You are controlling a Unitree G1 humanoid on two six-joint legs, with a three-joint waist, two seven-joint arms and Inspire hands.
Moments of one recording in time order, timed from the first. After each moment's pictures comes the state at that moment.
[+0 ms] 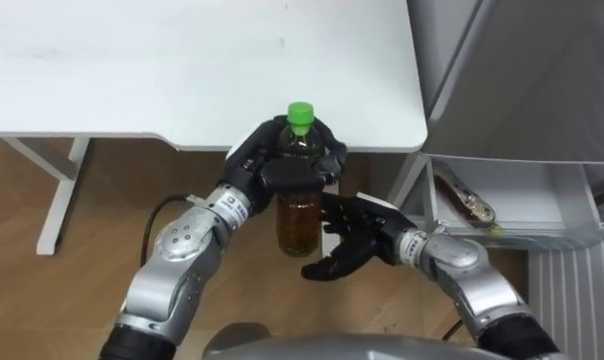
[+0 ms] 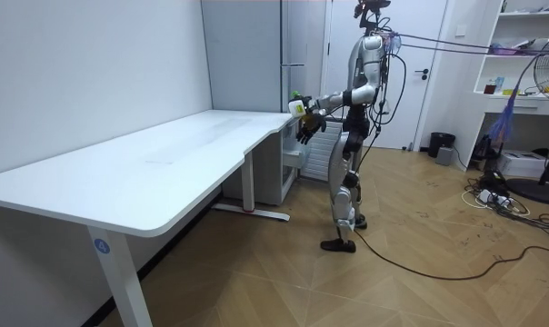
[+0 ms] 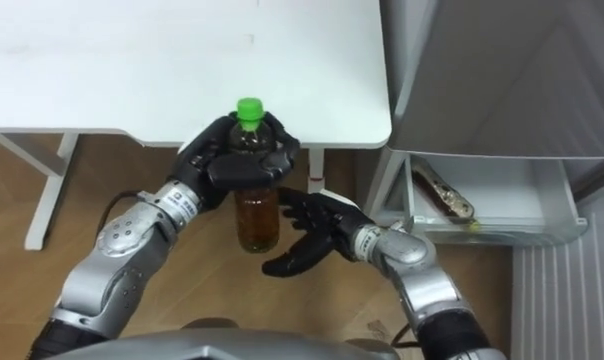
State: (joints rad) left arm 0.13 0.18 -0.28 0.00 -0.29 0.15 -0.26; right arm 0.04 -0.18 0.27 0.45 0.00 0.11 0.57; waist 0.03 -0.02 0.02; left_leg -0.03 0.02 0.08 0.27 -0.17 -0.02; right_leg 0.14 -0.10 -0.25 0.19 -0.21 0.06
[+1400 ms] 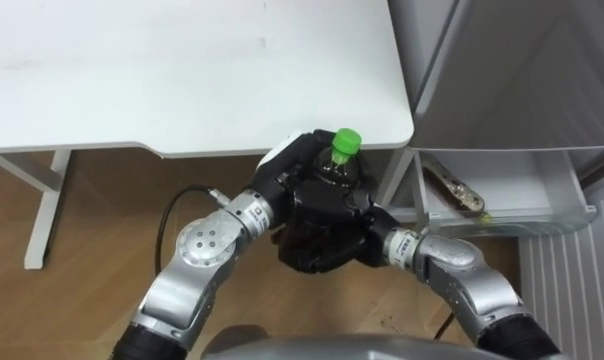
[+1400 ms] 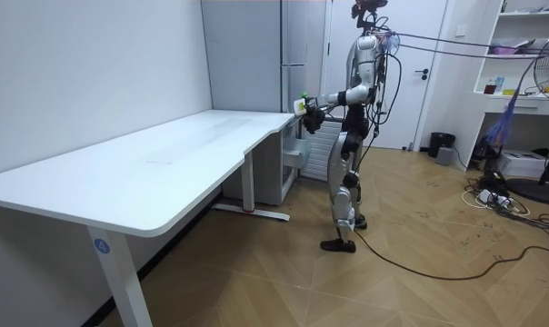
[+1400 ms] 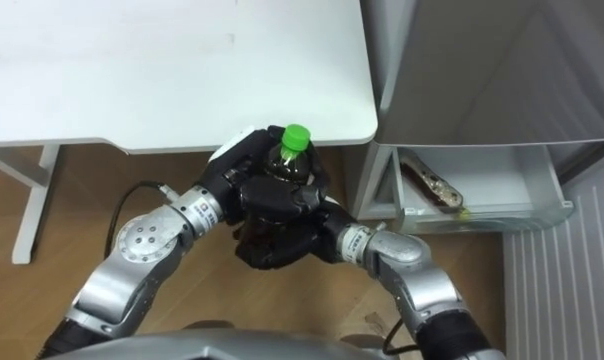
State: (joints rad) left arm 0.12 0.19 -0.38 -0.02 -0.08 0.10 -0.30; right arm 0.04 -0.20 0.35 0.39 0.23 0.13 0.64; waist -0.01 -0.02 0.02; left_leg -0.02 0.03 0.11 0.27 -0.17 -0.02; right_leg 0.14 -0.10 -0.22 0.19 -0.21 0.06
